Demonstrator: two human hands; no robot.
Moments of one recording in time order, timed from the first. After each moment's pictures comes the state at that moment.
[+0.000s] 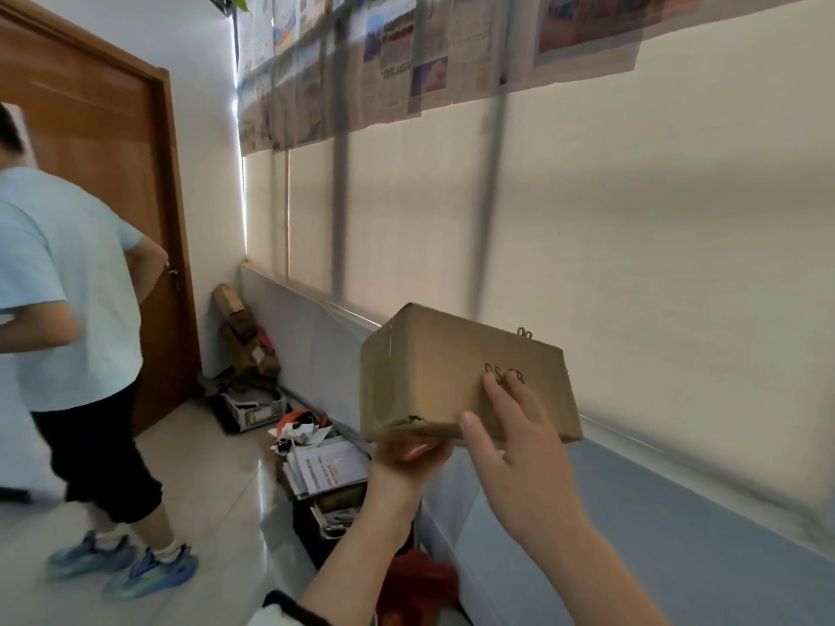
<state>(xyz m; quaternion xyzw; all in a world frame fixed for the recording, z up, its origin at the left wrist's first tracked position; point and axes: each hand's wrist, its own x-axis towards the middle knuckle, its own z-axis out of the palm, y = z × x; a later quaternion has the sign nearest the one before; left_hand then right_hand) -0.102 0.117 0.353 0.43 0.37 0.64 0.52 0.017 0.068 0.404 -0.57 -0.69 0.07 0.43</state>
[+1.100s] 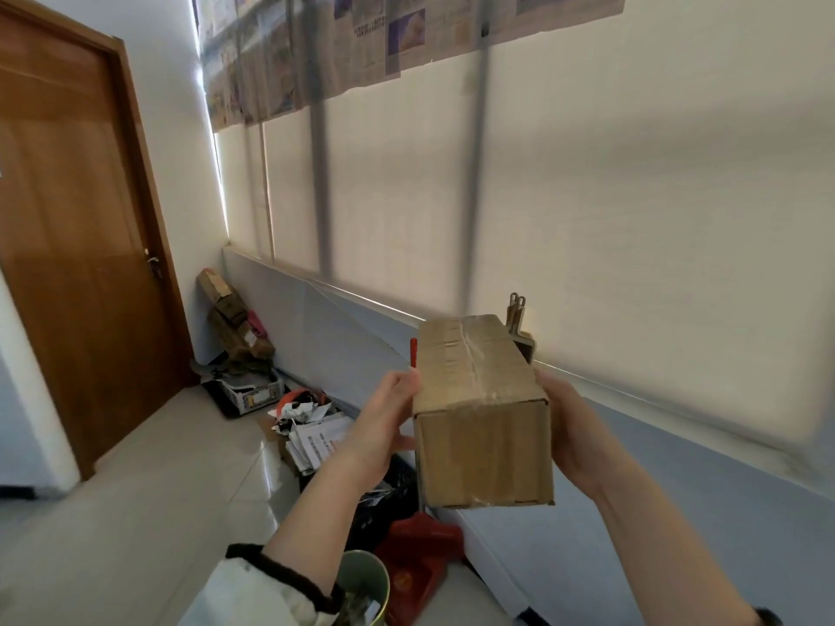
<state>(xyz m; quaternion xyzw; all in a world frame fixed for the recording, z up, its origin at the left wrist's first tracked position) -0.141 0.130 0.360 0.57 0.34 0.50 0.55 0.068 0.098 0.387 -0.38 -0.59 0.50 0.50</state>
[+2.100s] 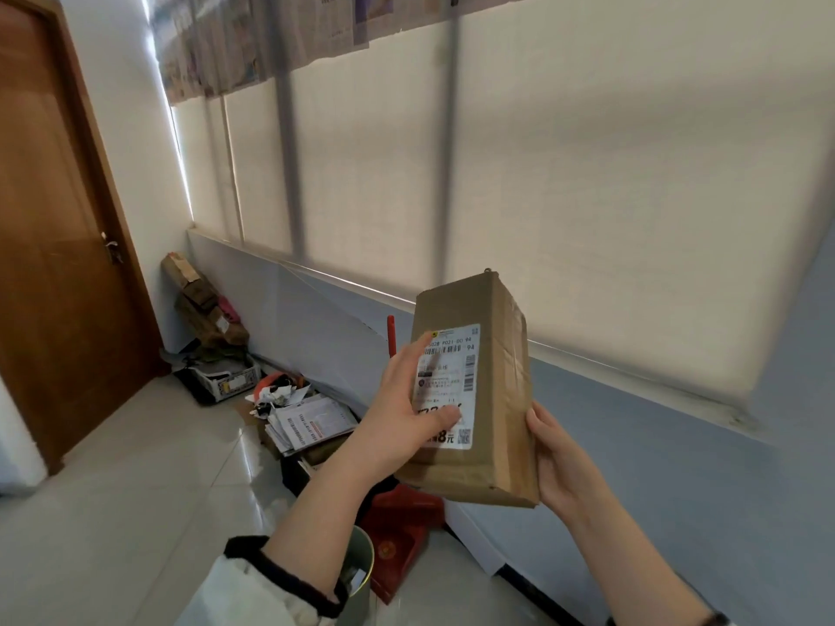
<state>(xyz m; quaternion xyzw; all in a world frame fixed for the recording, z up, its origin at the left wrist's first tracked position) -0.119 0.097 0.347 0.72 0.34 0.45 0.41 0.091 0.086 0.292 -0.30 -0.31 0.66 0.62</state>
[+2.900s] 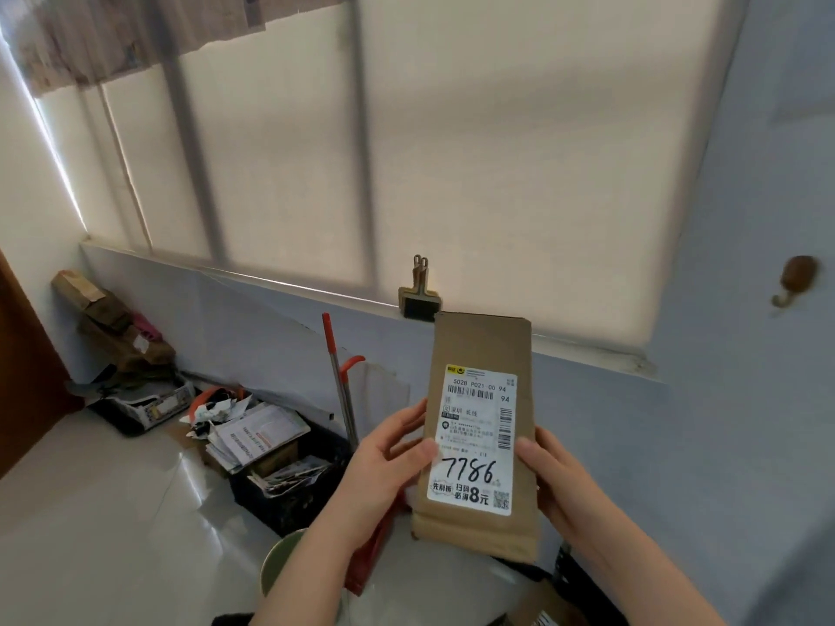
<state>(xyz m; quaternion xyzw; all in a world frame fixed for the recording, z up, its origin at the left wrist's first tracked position) -0.079 0.063 0.309 0.61 0.28 0.41 0.63 0.132 -0.004 0.290 -0.50 -0.40 0.52 0.57</state>
